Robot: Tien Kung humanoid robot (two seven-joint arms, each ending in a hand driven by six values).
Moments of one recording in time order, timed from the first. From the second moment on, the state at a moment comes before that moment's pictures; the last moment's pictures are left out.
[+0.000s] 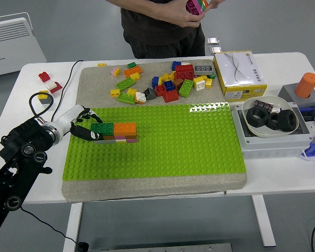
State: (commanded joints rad) left arm -0.42 0.15 -1.25 -1.26 1.77 -0.29 0.44; right arm 0.13 -0.12 2.06 0.18 -2.27 -0.05 -0.23
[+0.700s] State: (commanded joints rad) left arm -0.41 0.16 -1.25 -1.25 1.76 -0.30 0.43; right arm 0.13 -0.12 2.06 0.18 -2.27 -0.05 -0.23
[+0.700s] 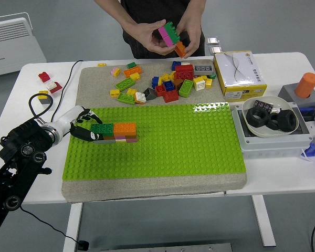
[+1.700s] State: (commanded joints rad) left arm -0.41 0.16 -1.24 -1.23 1.76 -0.29 0.41; right arm 0.13 -0.12 2.06 0.18 -2.27 -0.05 -0.23
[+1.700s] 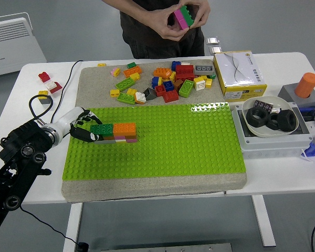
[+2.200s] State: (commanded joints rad) left arm -0.41 0.16 -1.24 -1.23 1.76 -0.28 0.40; right arm 0.13 -0.12 2.05 0.18 -2.27 -0.05 -0.23
